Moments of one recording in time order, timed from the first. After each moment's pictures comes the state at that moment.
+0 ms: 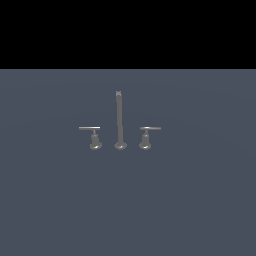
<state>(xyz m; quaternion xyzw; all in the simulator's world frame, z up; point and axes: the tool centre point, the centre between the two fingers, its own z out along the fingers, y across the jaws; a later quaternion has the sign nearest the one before) -0.258 -0.013 0.490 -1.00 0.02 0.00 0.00</state>
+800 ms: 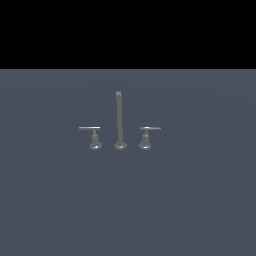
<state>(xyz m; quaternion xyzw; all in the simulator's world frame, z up) -0.251 0.009 0.466 -1.00 0.07 0.00 0.00</state>
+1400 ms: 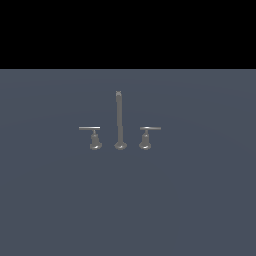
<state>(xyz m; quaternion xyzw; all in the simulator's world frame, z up) -0.226 0.059 0.408 -0.98 0.17 0.00 0.00</state>
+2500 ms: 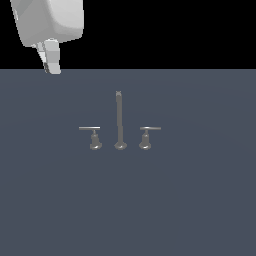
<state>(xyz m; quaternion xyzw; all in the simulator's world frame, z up) -0.145 0.137 0.293 -0.92 0.38 0.00 0.01</state>
